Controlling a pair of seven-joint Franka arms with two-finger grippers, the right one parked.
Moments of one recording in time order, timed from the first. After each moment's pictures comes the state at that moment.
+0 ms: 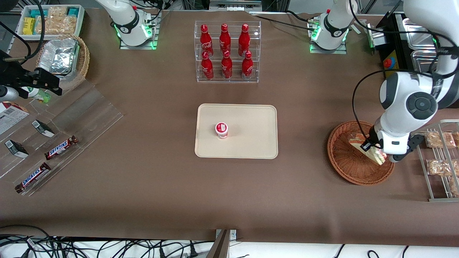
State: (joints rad) arm 0.07 0.33 -0.11 -1.81 0.21 2.14 -0.84
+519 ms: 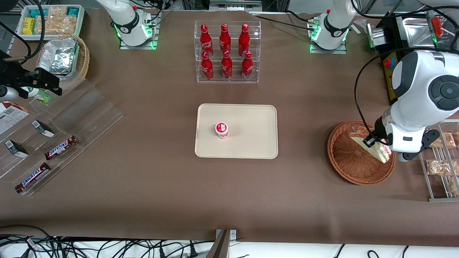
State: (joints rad) arm 0.06 0.32 -0.20 -1.54 0.16 1.80 -0.83
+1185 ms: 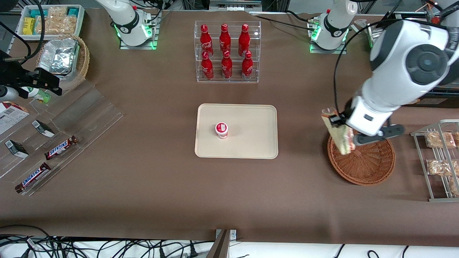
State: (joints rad) arm 0.05 0.34 -0.42 -1.42 0.11 1.68 -0.58
